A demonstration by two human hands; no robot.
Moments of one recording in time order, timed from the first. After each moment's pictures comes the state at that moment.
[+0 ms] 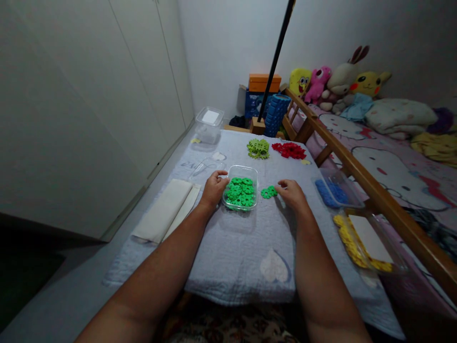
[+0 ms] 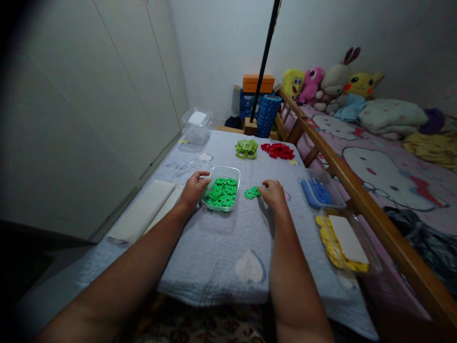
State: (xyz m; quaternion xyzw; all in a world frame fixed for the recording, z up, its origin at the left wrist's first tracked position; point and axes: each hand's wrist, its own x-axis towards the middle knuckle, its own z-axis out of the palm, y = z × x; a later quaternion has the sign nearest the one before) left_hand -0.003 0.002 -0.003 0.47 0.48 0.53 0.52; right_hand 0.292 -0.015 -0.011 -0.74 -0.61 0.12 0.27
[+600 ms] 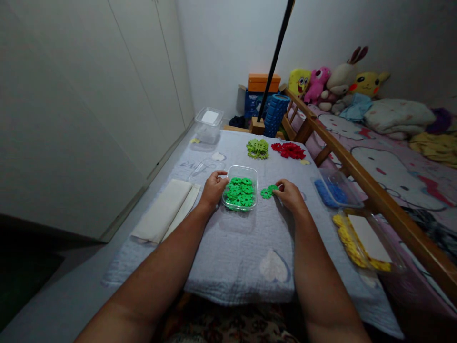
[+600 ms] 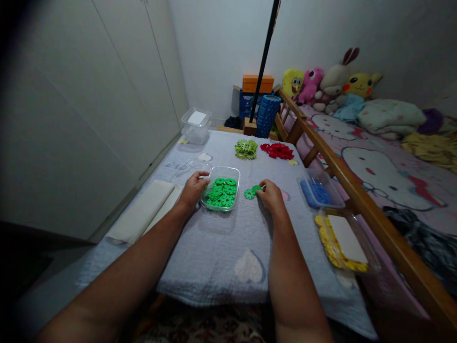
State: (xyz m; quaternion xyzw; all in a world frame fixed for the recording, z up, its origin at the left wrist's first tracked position) left_hand -0.003 0.004 -0.007 0.47 0.48 0.53 0.52; right_hand 0.281 -0.024 -0.001 -0.74 -0.59 0.18 0.28
